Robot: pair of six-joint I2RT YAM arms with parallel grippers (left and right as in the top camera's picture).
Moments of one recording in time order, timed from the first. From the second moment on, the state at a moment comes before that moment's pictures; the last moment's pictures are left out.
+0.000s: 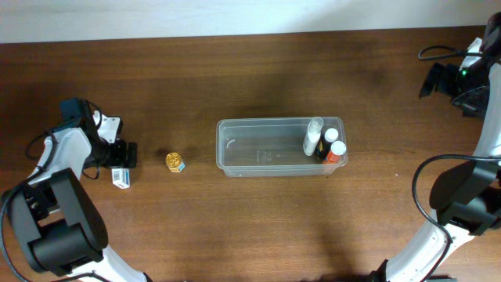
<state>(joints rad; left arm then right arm) 0.33 1.91 1.24 -0.72 0.03 0.37 -0.42 2.08 2.21 -1.51 -0.07 0.11</state>
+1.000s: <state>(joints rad) 0.33 1.91 1.24 -0.73 0.07 0.34 -0.42 2.08 2.21 -1.51 -0.07 0.11</state>
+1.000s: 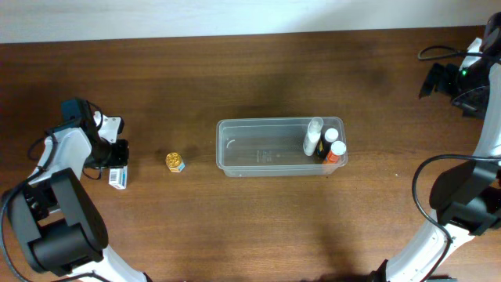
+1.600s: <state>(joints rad) 0.33 1.92 1.38 -0.85 0.07 0.33 -0.42 2.08 2.21 -1.51 -0.07 0.11</state>
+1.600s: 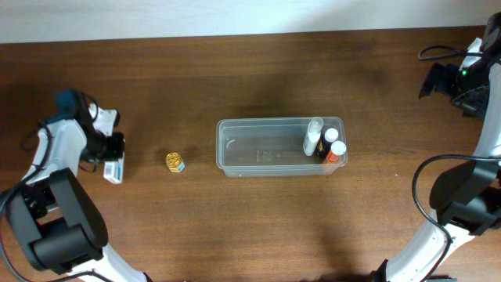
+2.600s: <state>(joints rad) -0.37 1.92 1.89 -1.13 0.10 0.45 -0.42 2.08 2.21 -1.51 -0.07 0.11</state>
